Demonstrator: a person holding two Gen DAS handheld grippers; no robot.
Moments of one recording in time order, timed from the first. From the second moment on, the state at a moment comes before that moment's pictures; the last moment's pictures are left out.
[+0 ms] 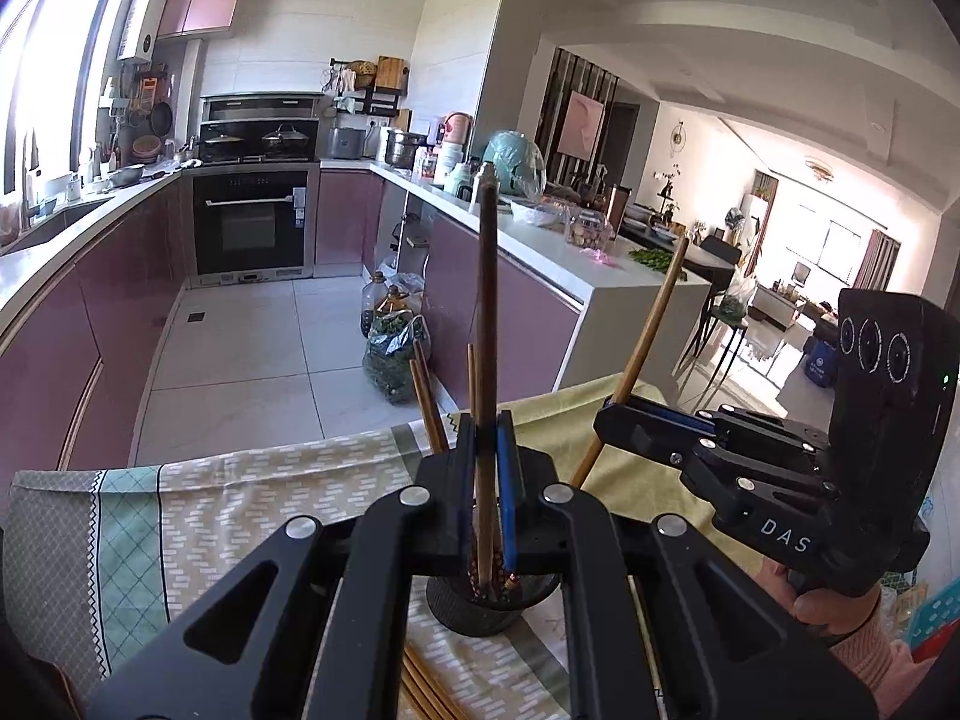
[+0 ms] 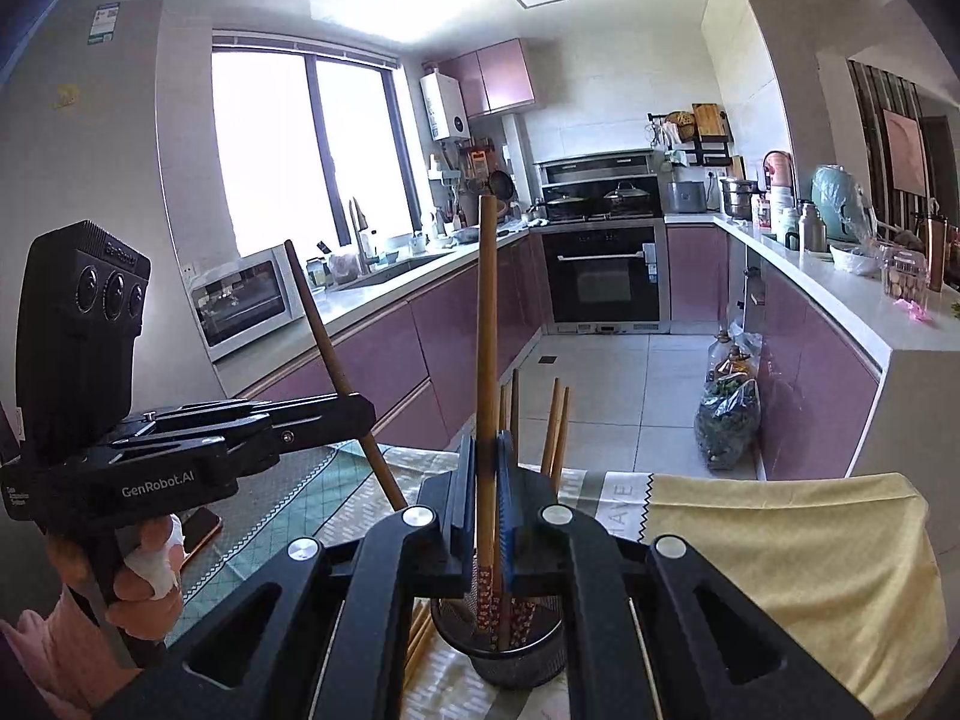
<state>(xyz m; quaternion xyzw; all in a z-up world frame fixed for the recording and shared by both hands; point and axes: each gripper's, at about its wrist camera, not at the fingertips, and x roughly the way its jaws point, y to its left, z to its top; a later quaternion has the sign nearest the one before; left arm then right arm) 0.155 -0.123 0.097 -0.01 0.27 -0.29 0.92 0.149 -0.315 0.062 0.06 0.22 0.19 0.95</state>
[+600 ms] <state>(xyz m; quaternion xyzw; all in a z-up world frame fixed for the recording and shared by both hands) 0.203 -0.139 0.034 0.04 0.36 -0.28 0.89 0.190 -0.296 0.014 0.04 0.33 0.18 0.93</state>
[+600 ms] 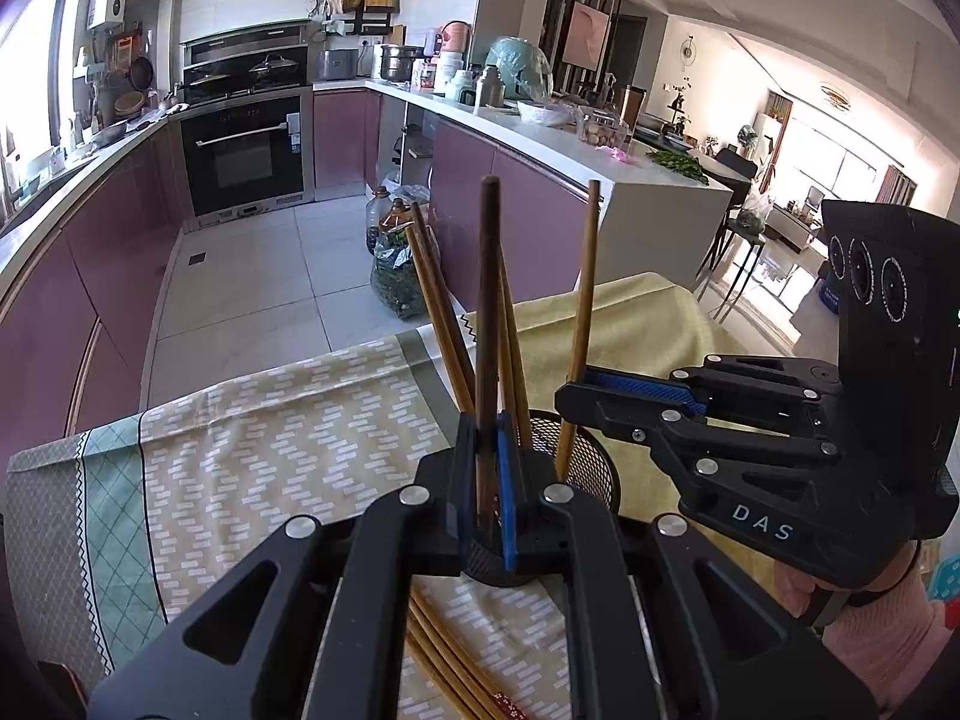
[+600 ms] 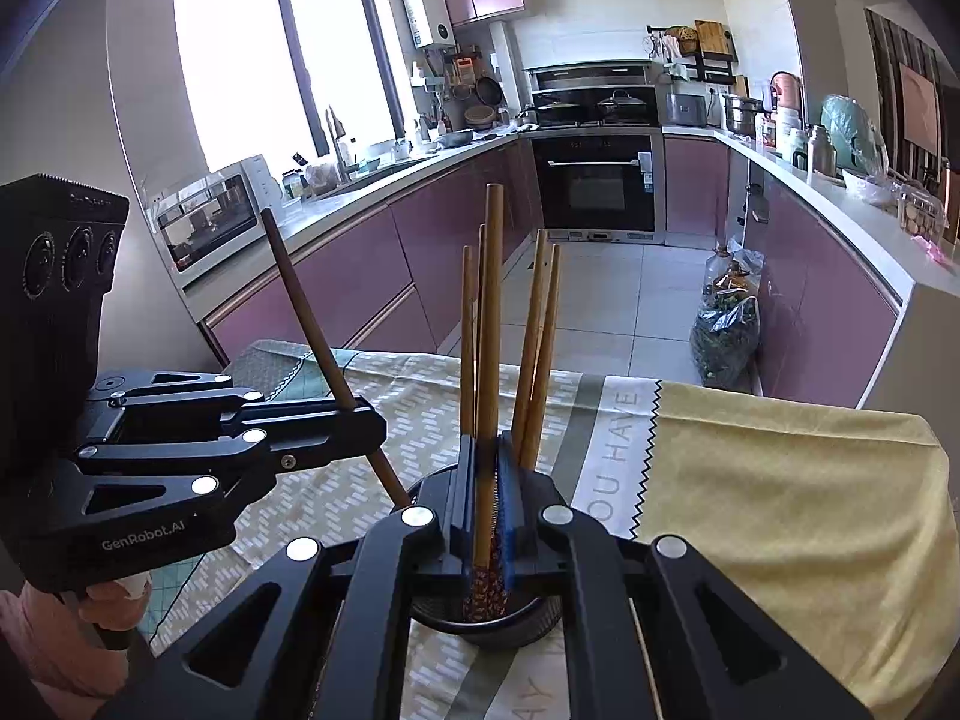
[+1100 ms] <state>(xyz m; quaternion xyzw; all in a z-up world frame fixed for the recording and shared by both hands) 0.216 -0.137 0.020 0.02 0.37 -0.27 0.89 0.196 -0.302 0.008 0.06 0.33 0.17 0.93</state>
